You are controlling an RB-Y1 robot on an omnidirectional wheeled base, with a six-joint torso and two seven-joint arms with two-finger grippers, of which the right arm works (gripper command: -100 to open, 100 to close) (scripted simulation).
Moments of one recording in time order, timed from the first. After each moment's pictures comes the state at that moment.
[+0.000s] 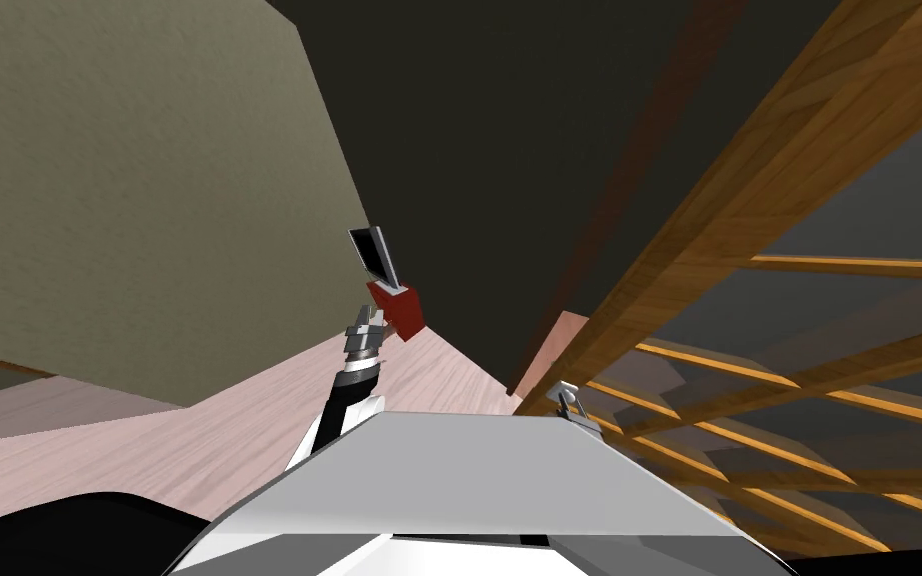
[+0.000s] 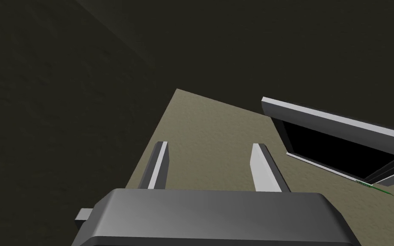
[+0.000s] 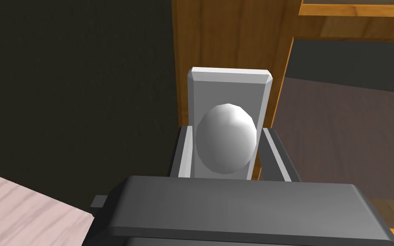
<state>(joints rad) 0.42 -0.49 0.45 -0.98 -0.88 -1.13 -1.45</state>
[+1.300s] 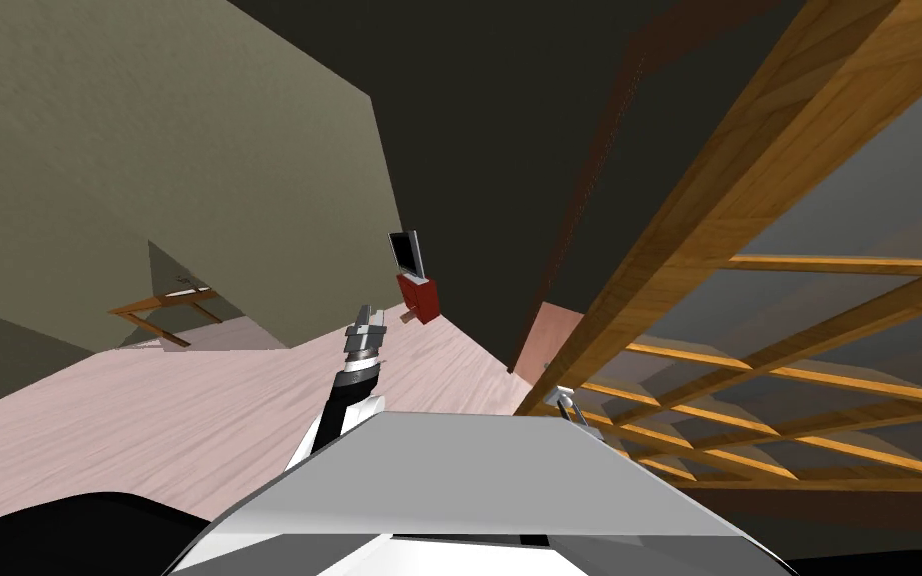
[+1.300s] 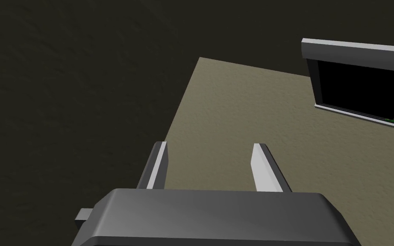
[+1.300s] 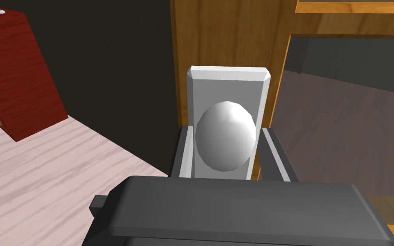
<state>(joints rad) 0.42 -0.55 0.56 -0.92 -0.81 -1.22 -1.54</state>
